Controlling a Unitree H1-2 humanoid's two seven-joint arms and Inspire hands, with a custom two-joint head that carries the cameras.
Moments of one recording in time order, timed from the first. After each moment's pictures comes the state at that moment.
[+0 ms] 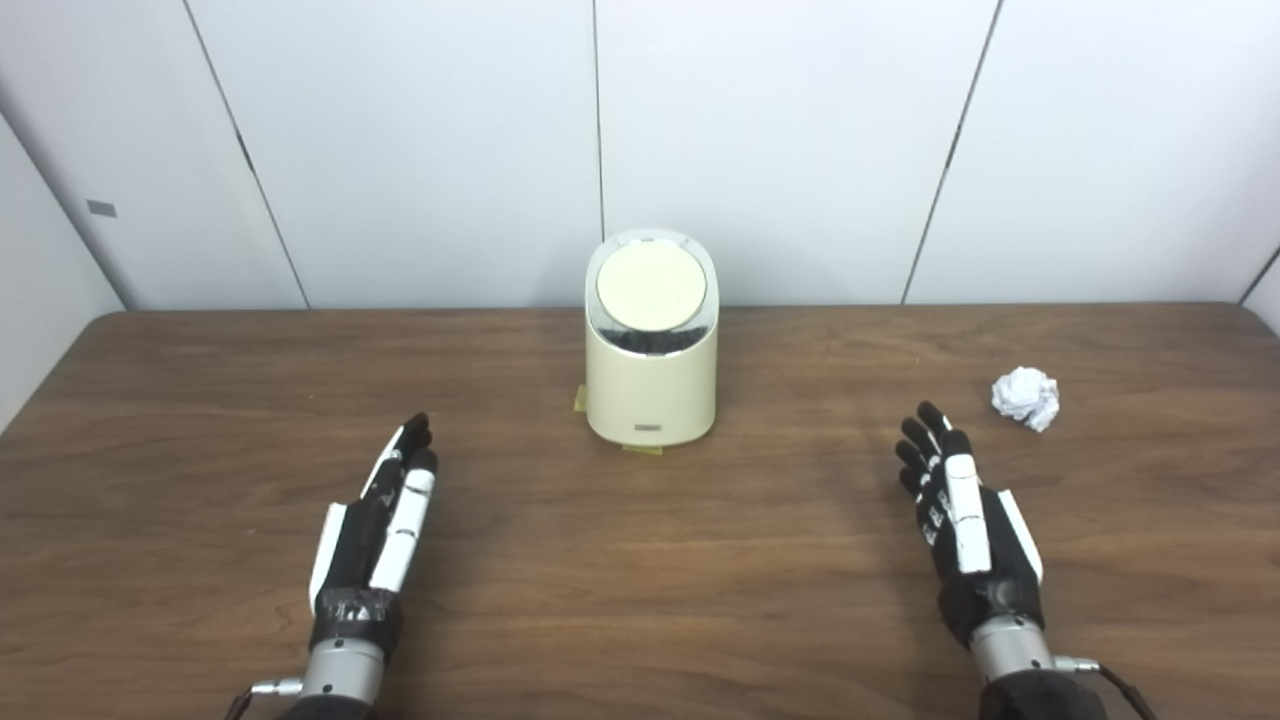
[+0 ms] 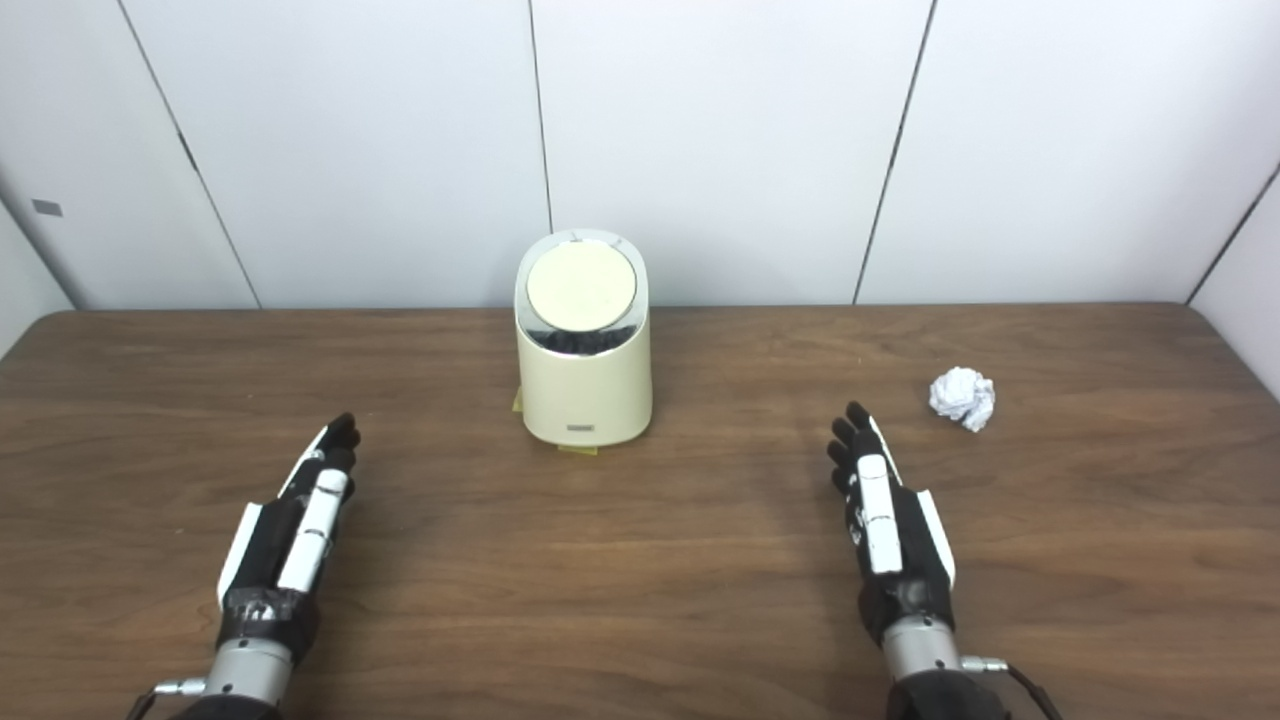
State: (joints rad) left arm 0.08 0.03 0.09 -0.32 0.05 0.25 -0.01; right arm 0.01 -0.02 -0.05 -0.19 0.08 0.20 -0.02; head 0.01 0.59
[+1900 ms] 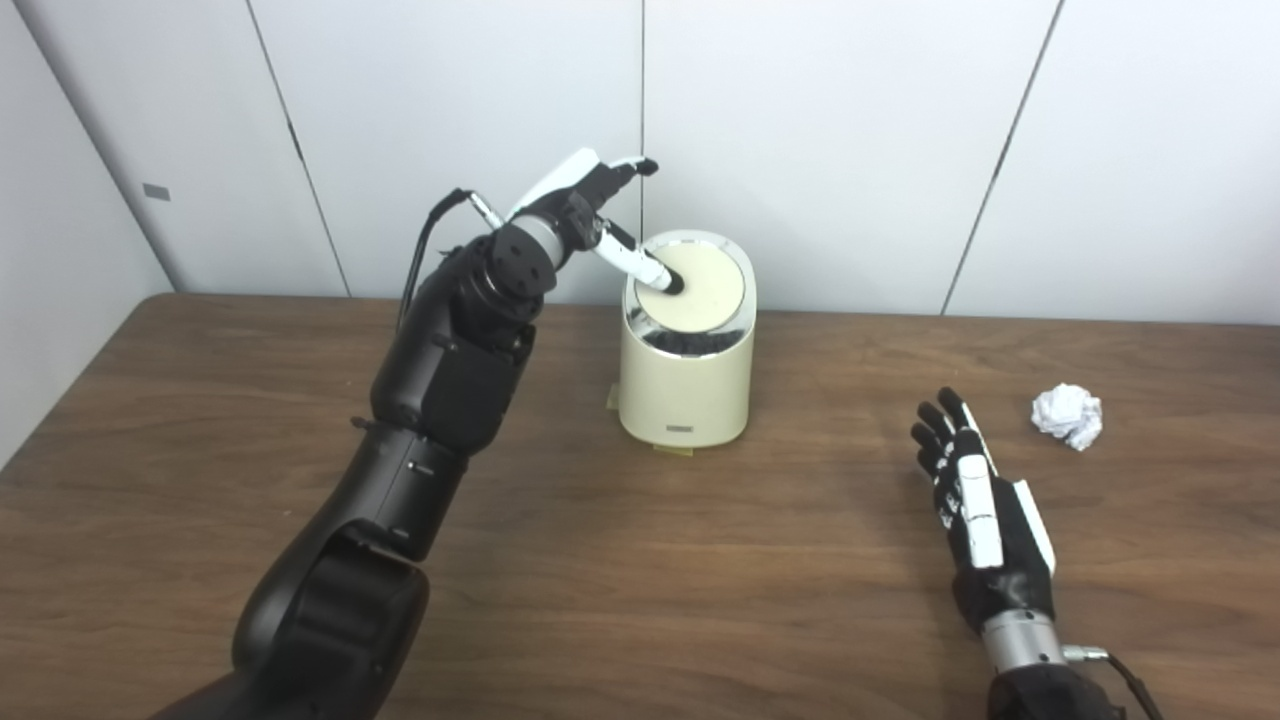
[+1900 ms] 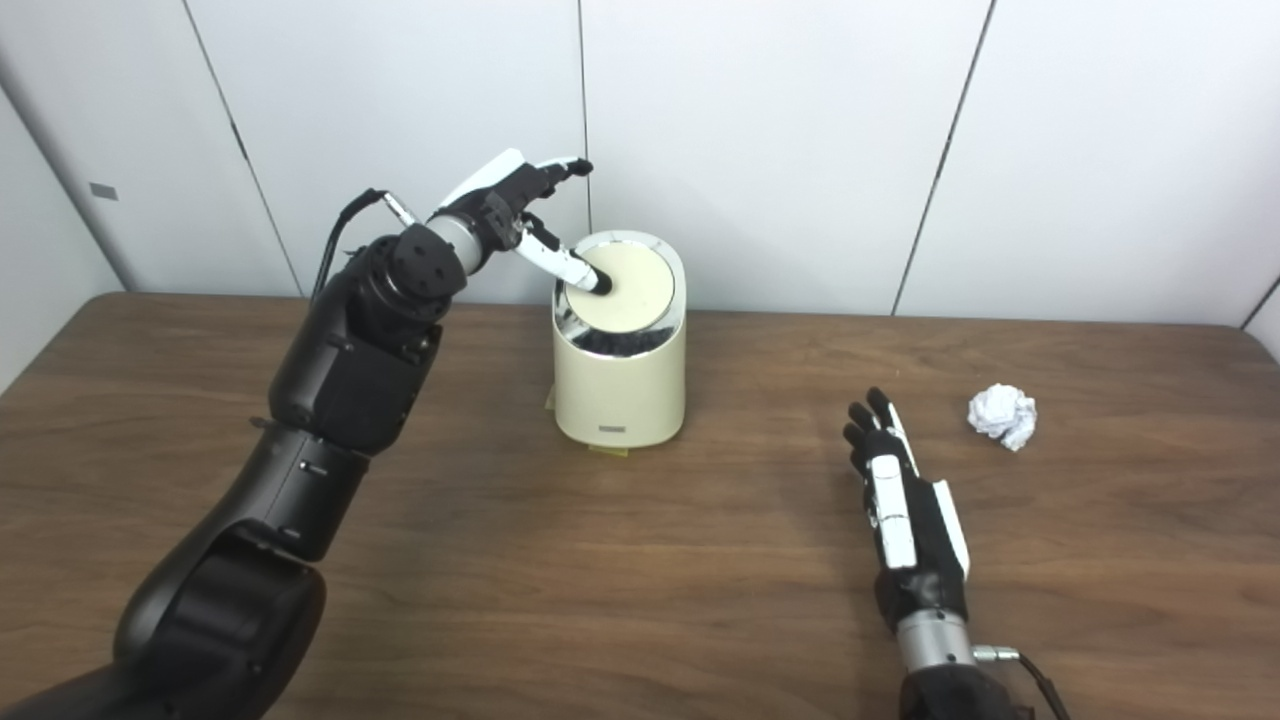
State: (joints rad) left arm -0.89 0.17 -0.17 0.33 0.65 0.47 -0.44; right arm -0.06 -0.04 -0.03 -0.02 0.05 0.00 0.01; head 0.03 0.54
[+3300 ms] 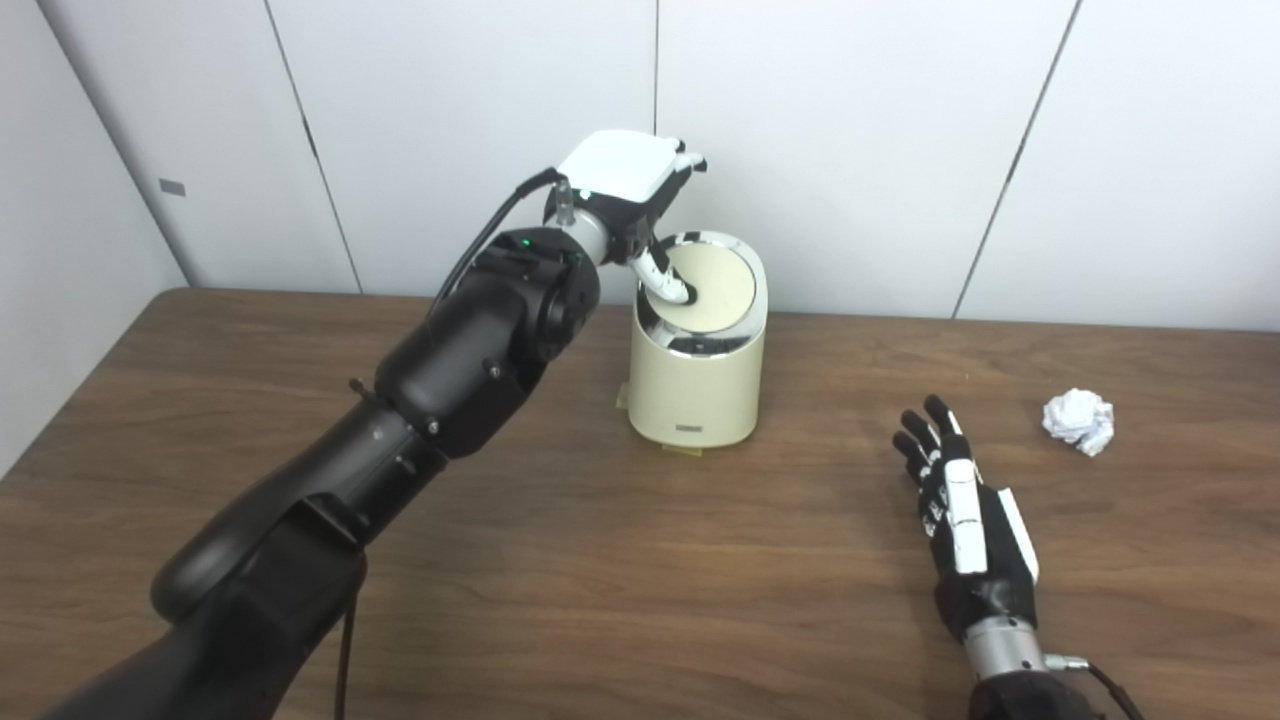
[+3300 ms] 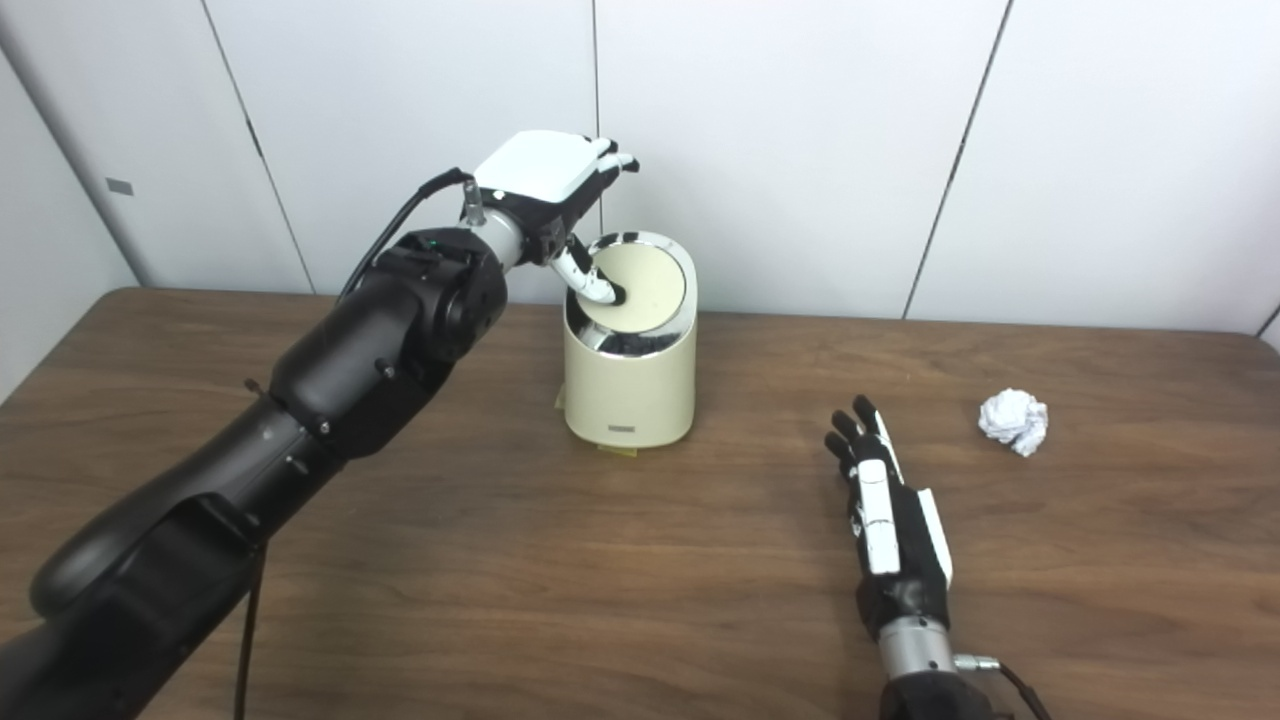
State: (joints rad) left arm -0.96 0.31 -0.58 0.27 0.94 0.32 -0.41; right arm -0.04 0.00 -0.03 -0.06 0.05 0.05 -0.01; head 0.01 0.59
